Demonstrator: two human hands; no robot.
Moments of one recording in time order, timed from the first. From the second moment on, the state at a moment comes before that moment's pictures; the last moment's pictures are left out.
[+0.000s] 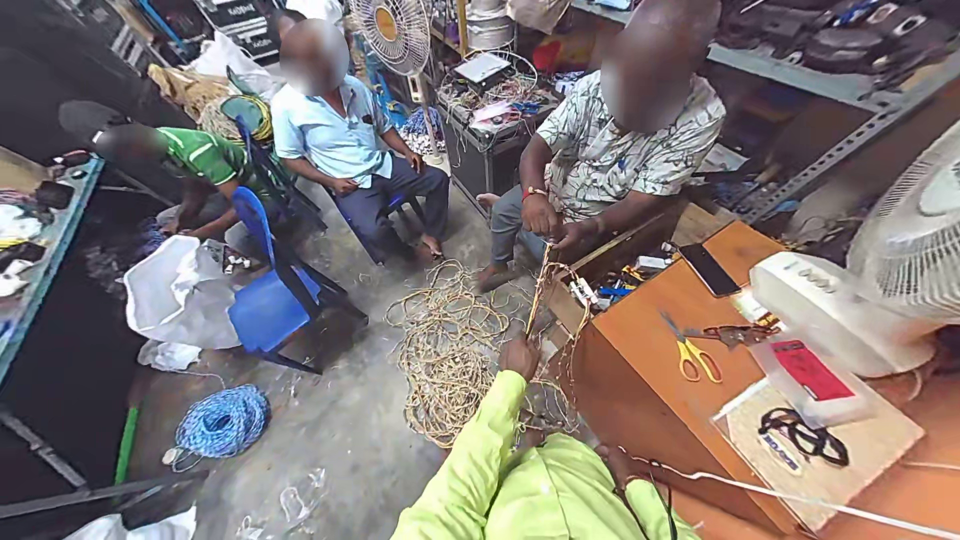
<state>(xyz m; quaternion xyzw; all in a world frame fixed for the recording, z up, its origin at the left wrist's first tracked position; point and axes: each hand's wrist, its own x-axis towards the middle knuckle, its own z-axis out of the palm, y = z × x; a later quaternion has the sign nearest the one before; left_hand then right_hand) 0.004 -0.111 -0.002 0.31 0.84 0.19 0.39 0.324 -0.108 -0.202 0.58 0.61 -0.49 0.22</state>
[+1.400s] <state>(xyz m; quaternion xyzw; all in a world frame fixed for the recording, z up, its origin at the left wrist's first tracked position) -0.016 -0.129 0.000 0.11 0.72 0.47 0.50 0.044 0.071 0.036 0.45 0.34 -0.79 -0.23</state>
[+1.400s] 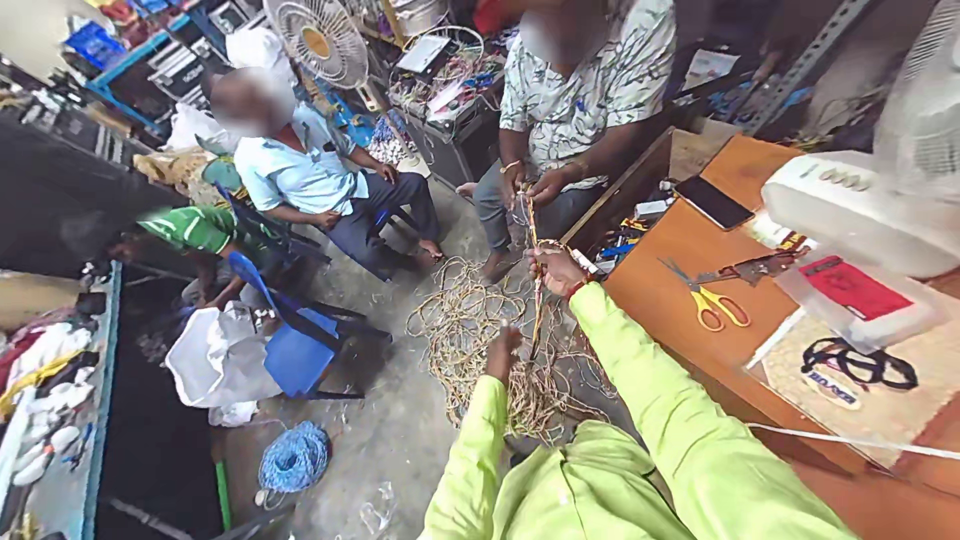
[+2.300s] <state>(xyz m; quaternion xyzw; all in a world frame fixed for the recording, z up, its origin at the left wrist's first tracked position) -0.041 0.056 0.000 0.15 0.57 0.58 0.57 0.253 0.064 -0.023 0.69 0.64 -0.32 -0.14</state>
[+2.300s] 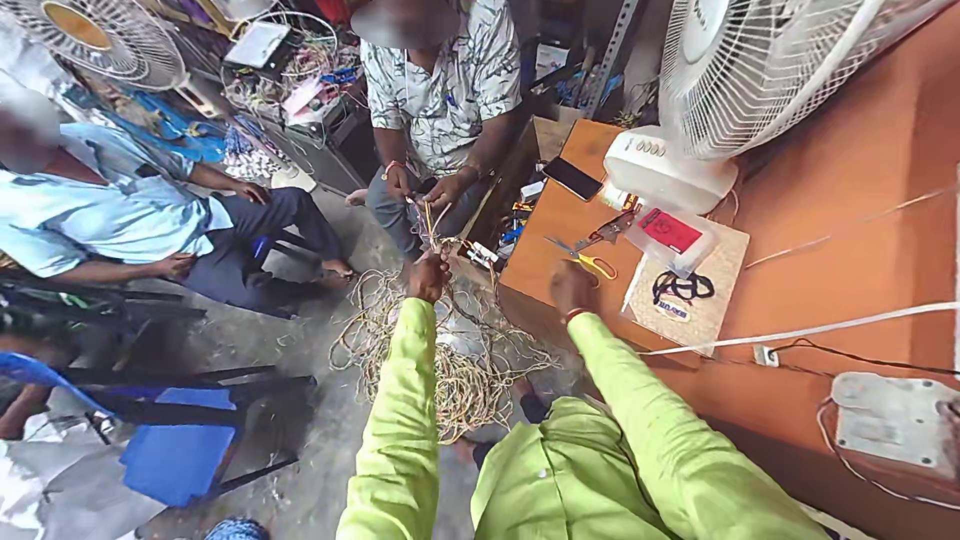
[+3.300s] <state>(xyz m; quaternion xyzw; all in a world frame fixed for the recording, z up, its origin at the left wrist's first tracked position) -0.006 0.004 0.037 0.28 0.71 0.49 0.43 0.227 -0.003 -0.017 0.46 0.51 -0.72 -0.14</state>
